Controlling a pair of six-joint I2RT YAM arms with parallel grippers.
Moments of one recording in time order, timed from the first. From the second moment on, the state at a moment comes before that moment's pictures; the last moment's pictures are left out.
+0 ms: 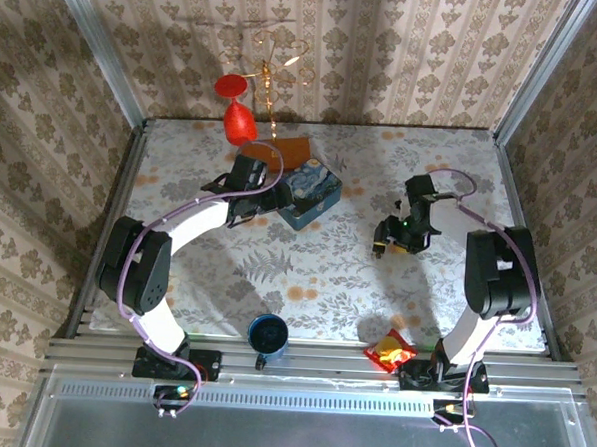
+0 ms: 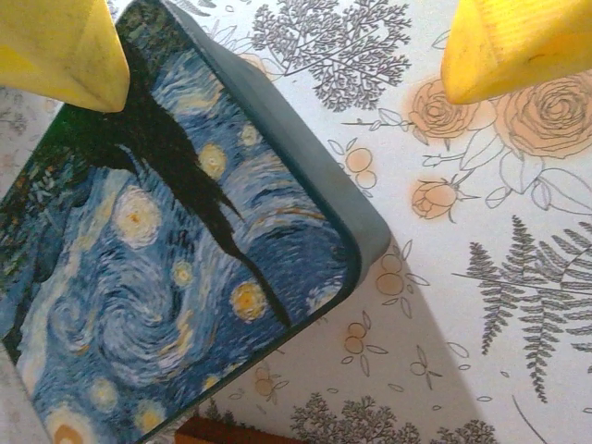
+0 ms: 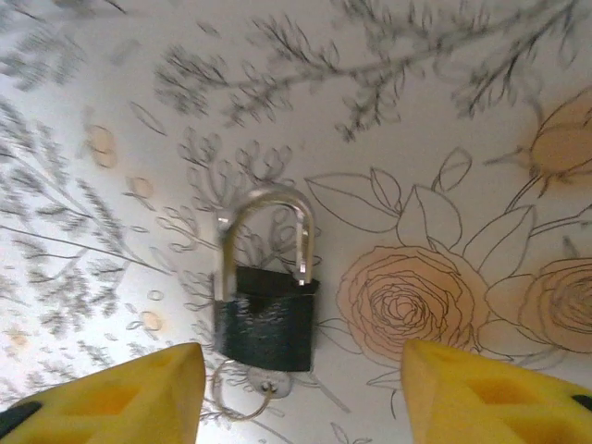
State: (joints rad) left arm -0.49 1.69 1.12 -0.29 0.10 -0.64; right arm 0.11 1.72 1.07 -0.68 -0.29 0.34
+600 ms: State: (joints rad) left arm -0.49 1.74 1.10 -0.16 0.14 -0.73; right arm 0.24 2.03 1.60 -0.47 -0.27 0.37
